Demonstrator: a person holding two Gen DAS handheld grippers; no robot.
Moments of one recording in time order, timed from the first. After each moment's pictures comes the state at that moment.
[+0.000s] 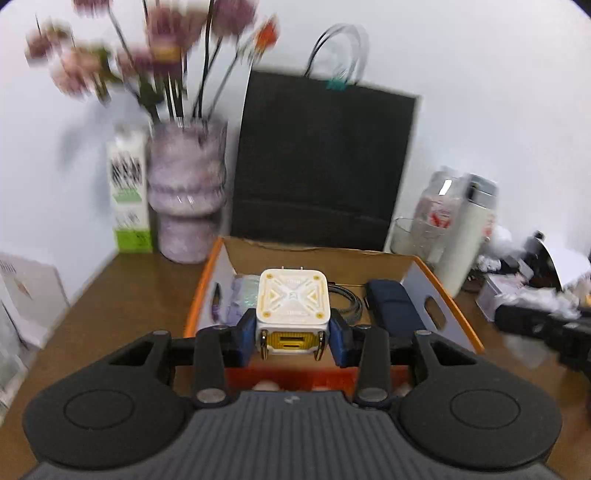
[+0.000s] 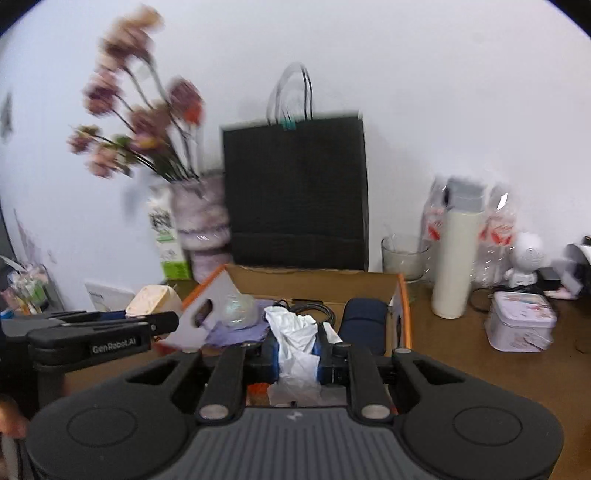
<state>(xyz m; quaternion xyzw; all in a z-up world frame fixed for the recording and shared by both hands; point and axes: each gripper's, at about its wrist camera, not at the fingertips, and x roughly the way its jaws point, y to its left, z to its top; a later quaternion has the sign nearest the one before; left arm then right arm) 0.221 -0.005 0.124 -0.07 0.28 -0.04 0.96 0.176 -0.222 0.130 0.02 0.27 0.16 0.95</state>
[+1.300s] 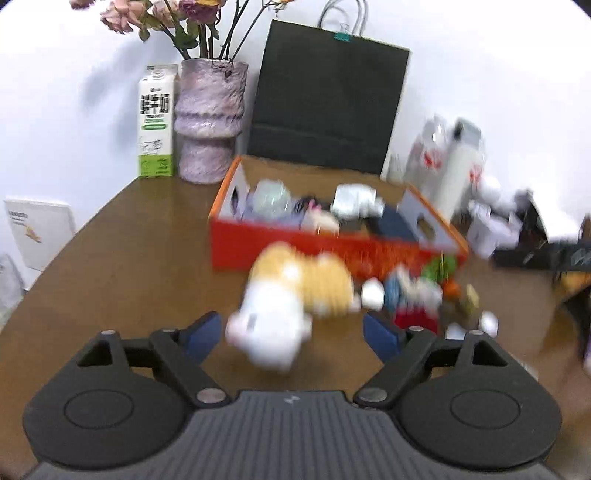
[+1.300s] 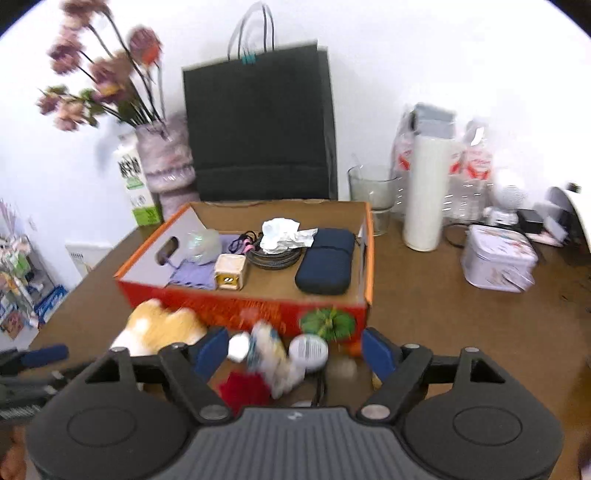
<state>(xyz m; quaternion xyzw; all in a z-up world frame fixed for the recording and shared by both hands) 0.079 0.005 0.074 -0.05 0.31 -0.03 0.95 0.133 -0.266 0.094 0.02 0.33 0.13 0.93</state>
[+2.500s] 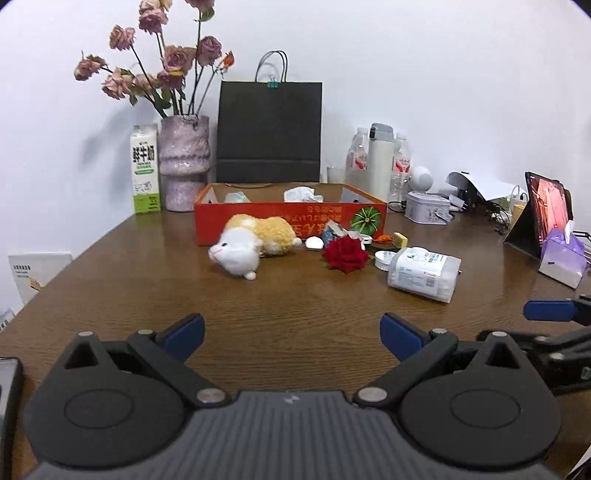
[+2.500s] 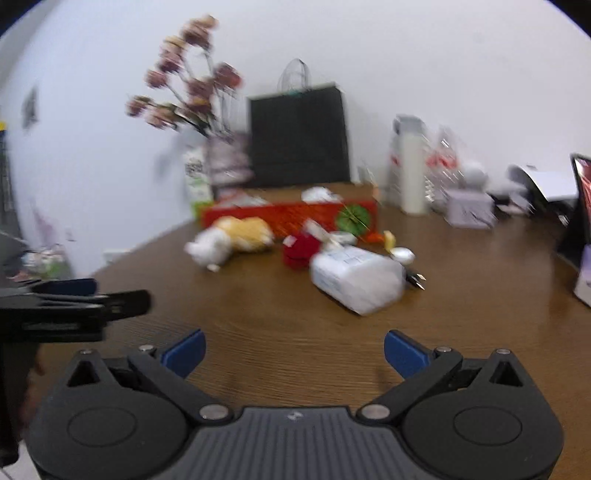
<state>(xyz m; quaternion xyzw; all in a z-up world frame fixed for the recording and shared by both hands) -0.082 -0.023 0.024 0.01 0.21 -0.08 0.97 -0.111 -0.269 -0.004 0.03 0.23 0.15 0.96</state>
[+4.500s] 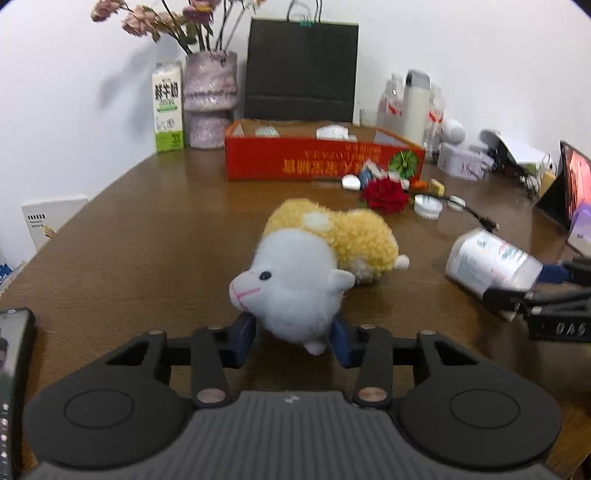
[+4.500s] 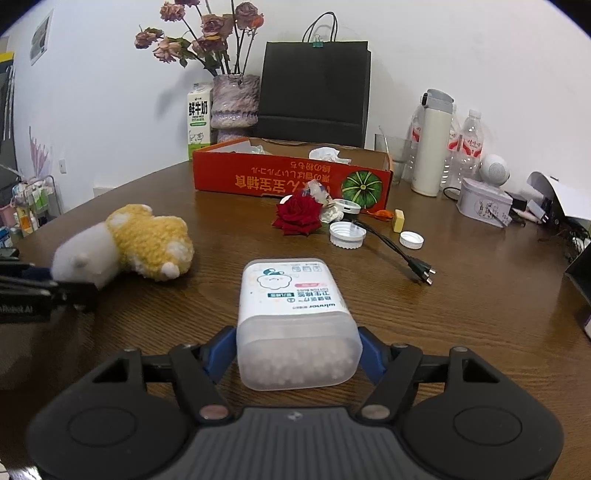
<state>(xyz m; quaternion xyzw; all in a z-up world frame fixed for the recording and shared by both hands) -0.073 -0.003 0.005 -0.01 0.29 -0.04 0.96 -0.067 -0.251 -0.005 -0.06 0.29 0.15 0.94</state>
